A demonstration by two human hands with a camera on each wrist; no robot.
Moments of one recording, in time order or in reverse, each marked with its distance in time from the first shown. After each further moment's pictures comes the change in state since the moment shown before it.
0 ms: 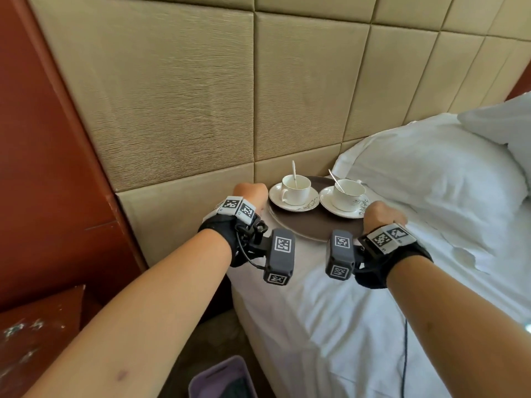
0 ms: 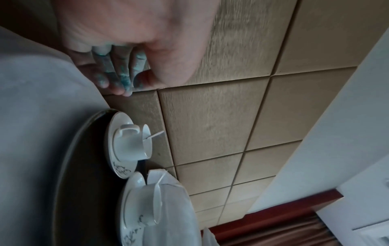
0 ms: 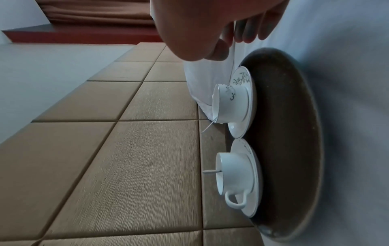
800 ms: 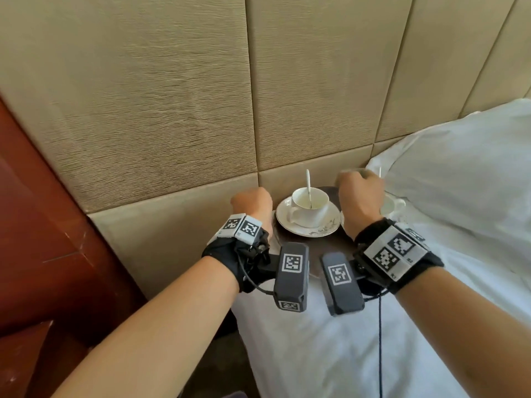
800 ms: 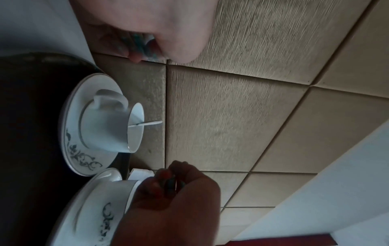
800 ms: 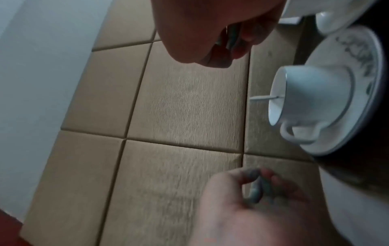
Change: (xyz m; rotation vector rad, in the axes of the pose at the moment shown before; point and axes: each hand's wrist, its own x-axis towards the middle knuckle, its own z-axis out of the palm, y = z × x) left_hand 0.064 0.011 0.040 -0.345 0.248 -0.032; right_hand 0.018 -0.067 0.096 0.385 -0.215 -0.279
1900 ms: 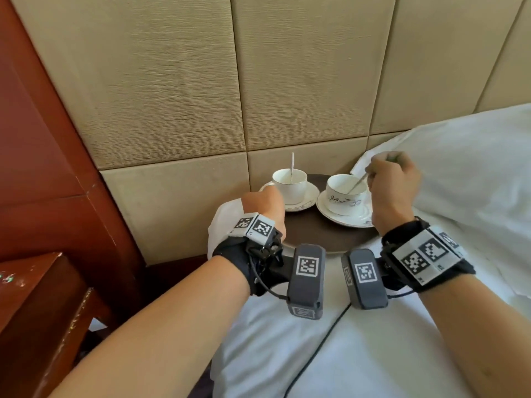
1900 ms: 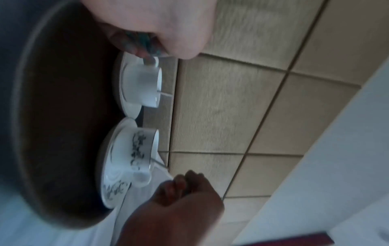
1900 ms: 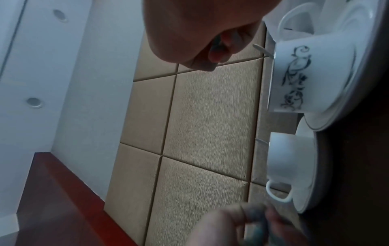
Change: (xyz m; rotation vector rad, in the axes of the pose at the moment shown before) left_hand -0.089 -0.058 0.050 -0.130 0.127 0.070; right_hand 0.027 0.017 -0.103 0.318 -0.115 -0.186
